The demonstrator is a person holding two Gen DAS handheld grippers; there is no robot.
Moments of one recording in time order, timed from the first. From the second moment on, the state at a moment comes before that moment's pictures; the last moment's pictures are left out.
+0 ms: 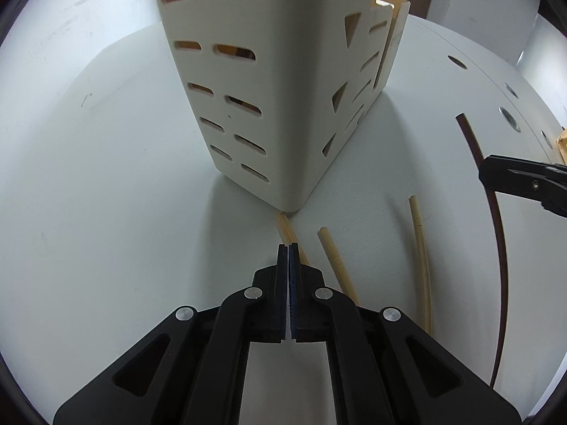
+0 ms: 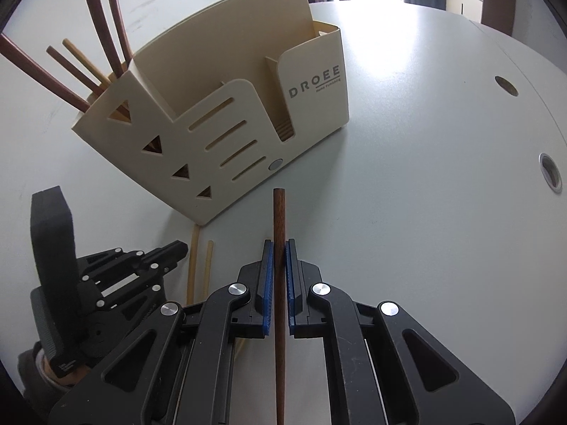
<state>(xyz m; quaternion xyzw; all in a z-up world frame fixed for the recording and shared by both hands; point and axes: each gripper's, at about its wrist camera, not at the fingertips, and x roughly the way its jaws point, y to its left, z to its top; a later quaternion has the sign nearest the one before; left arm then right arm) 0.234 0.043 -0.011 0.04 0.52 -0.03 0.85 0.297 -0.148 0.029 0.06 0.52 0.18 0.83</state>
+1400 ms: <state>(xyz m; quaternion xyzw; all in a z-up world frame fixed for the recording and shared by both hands) 0.254 0.046 -0.011 0.04 0.54 -0.03 0.84 0.318 -0.170 0.005 0.08 0.55 0.19 0.81</state>
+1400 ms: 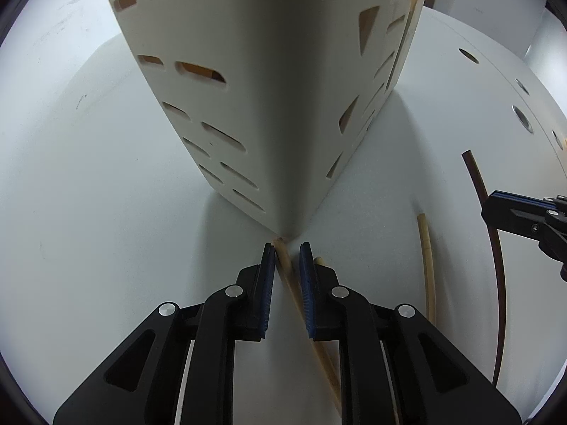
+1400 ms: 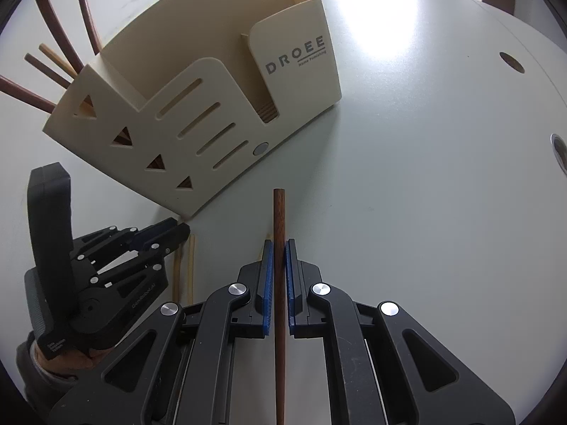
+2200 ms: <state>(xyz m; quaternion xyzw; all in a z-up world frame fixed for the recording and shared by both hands) 0.173 0.107 0.173 -0.02 0.32 -0.08 0.94 0.273 -0.153 0.199 0.04 0.26 0.25 0.93</state>
